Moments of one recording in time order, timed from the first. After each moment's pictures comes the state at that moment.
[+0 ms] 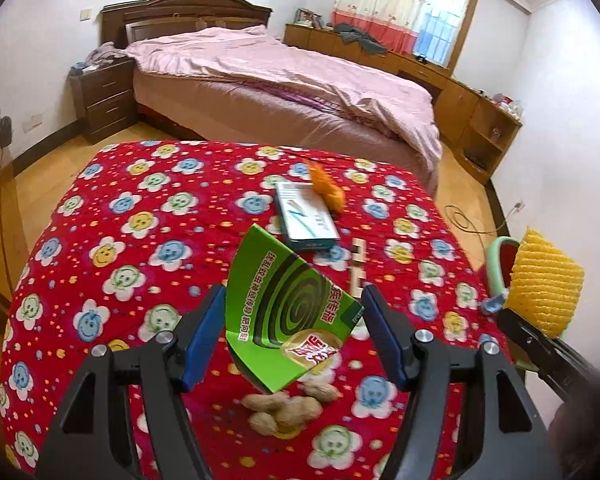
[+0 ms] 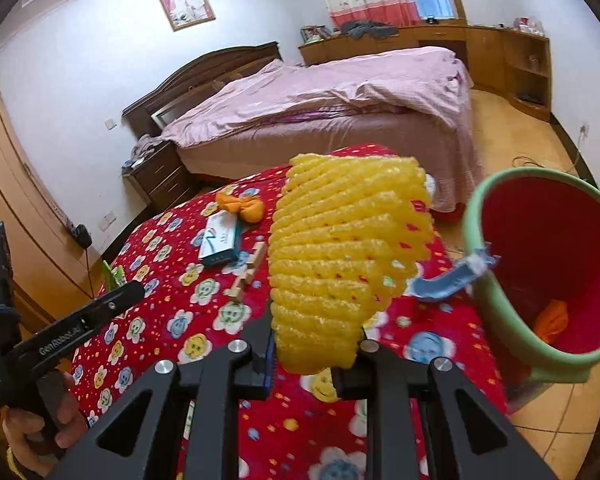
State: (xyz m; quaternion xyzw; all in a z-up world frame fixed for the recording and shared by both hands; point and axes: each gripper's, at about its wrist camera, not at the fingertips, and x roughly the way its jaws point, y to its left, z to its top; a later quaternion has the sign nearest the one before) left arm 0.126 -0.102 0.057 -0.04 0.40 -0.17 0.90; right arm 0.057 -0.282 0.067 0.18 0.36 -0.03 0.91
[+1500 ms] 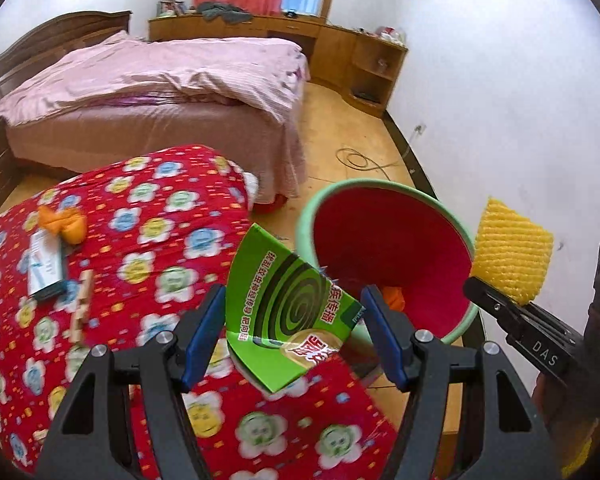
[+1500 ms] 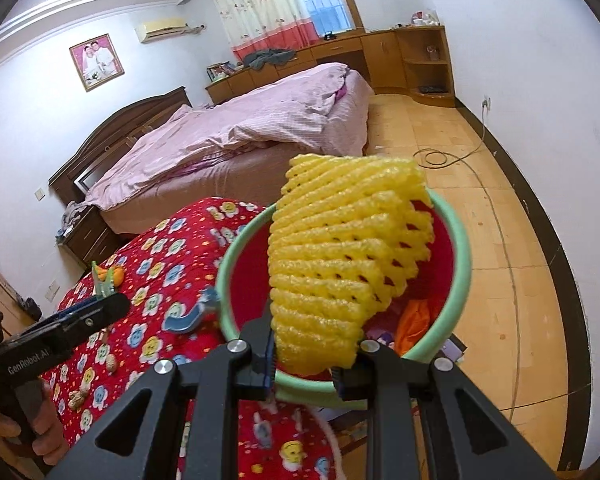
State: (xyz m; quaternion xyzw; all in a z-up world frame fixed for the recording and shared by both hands) left arm 0.086 -0.330 0.067 0.06 0.41 -0.36 0.84; right arm -0.039 -0.458 0.069 0.23 0.32 -0.18 0.90
